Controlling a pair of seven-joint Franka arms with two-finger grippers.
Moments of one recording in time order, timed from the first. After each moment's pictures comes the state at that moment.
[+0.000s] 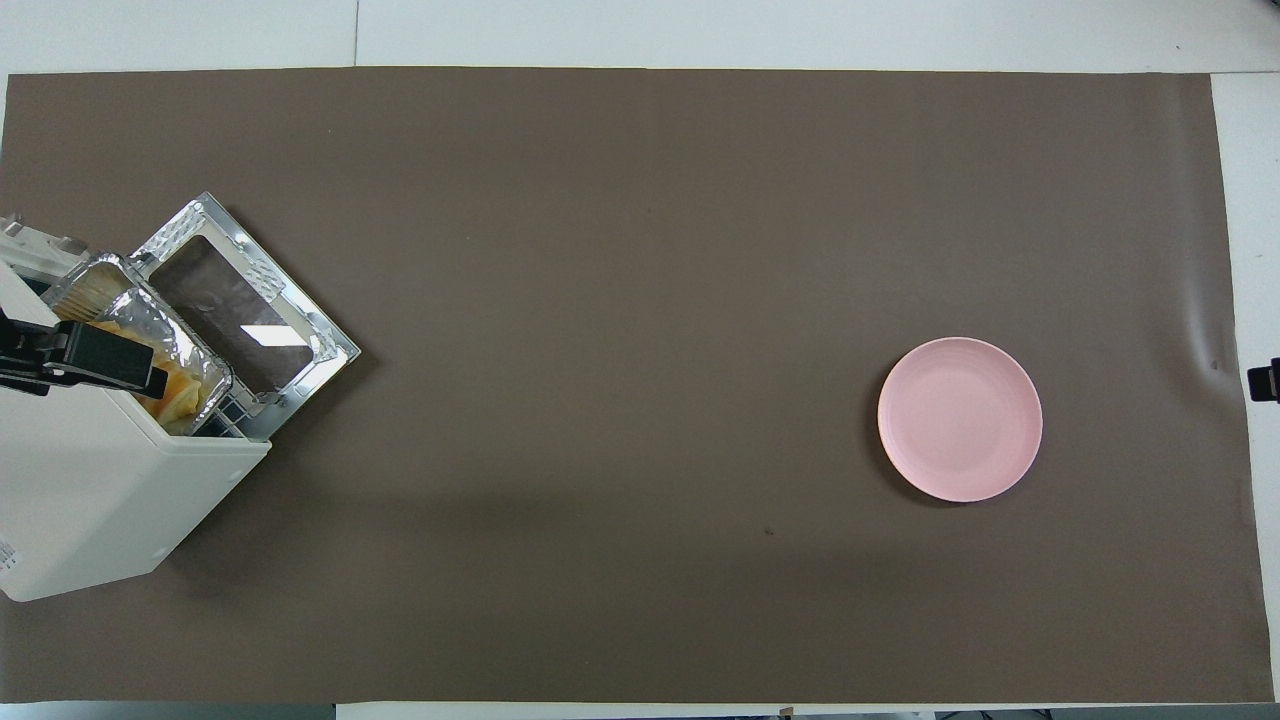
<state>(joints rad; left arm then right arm) -0.20 -0.06 0.11 -1.58 -0.06 1.35 0.03 -0.25 -0.19 0.15 -1.60 0.01 1.42 -0.13</state>
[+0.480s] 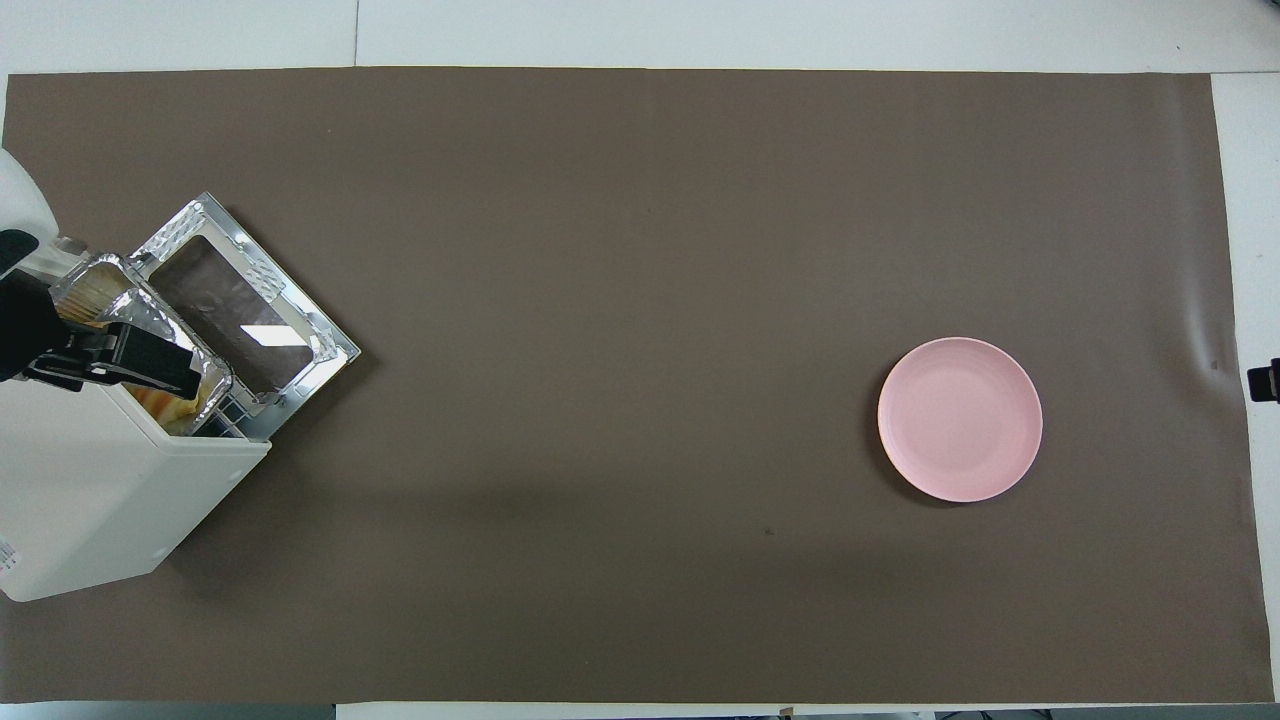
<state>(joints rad) -0.13 -0.04 0.01 -1.59 -0.05 1.37 0.03 -0.25 -0.19 0.15 -1.60 0.01 1.42 -0.13</state>
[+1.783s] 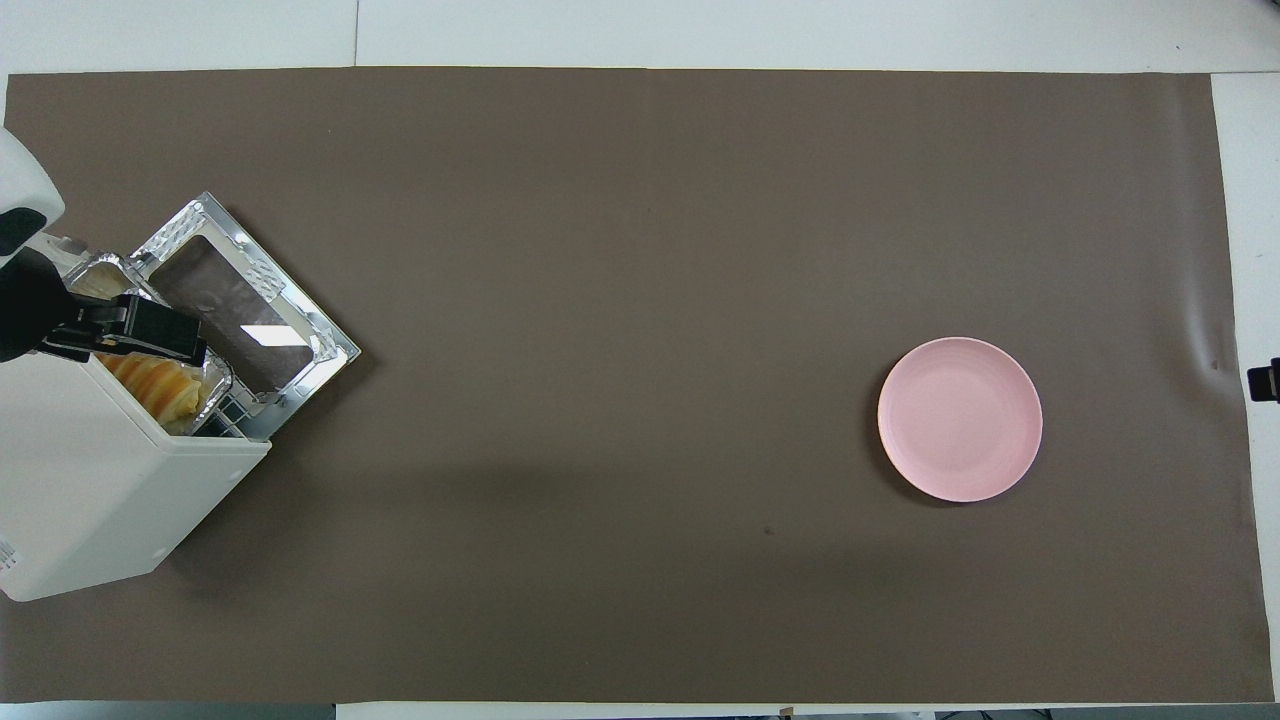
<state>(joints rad) -0.12 -0.04 -0.01 -1.60 -0.04 1.47 0.00 -0.25 -0.19 0.15 -1.60 0.01 1.42 -0.13</state>
